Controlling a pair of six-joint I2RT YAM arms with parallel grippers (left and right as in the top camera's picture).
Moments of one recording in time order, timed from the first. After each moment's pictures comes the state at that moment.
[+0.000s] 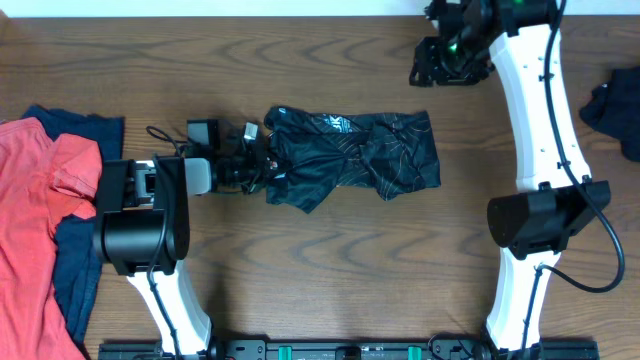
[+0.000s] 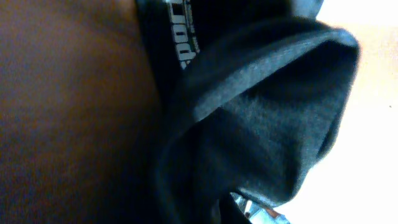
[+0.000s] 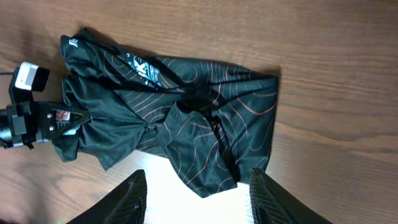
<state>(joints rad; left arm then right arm) 0.02 2.08 0.92 0.07 1.03 -0.64 0.17 2.20 2.47 -1.55 -0.24 0.09</state>
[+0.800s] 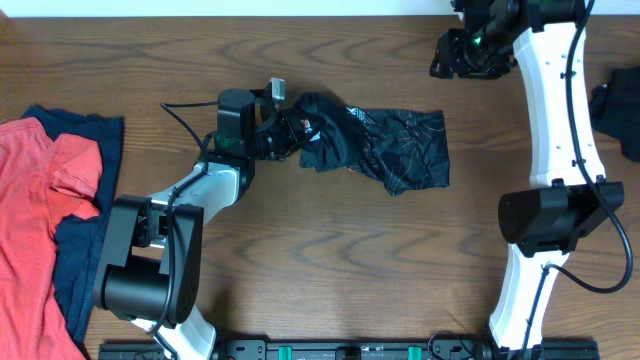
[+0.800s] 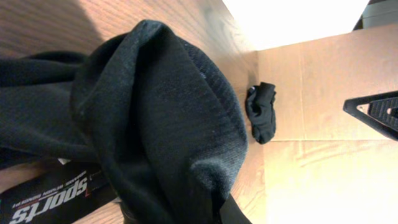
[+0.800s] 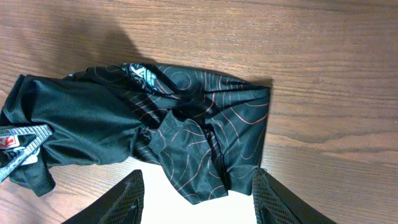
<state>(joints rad) -0.20 1.82 0.90 0.40 0.78 -0.93 0.09 2.20 2.47 -1.53 -0.24 0.08</state>
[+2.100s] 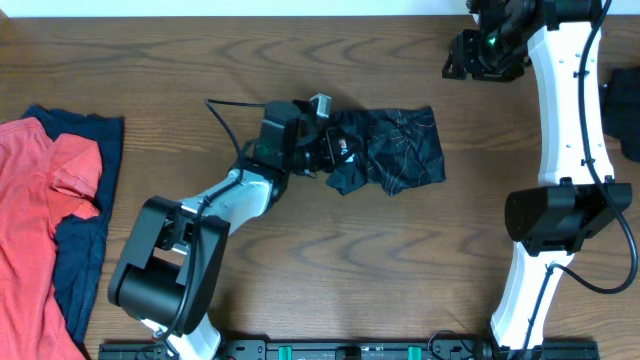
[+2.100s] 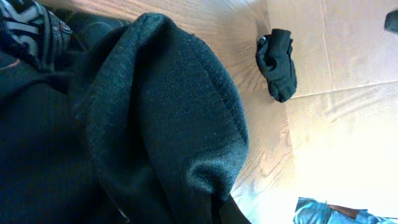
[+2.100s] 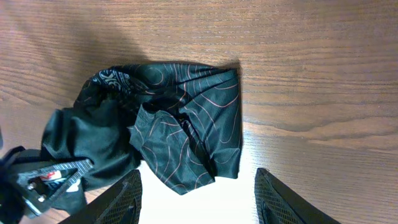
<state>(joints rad) -0.40 1.82 0.90 0.36 0.69 -0.79 0.05 2.20 2.47 -1.56 -0.24 0.07</state>
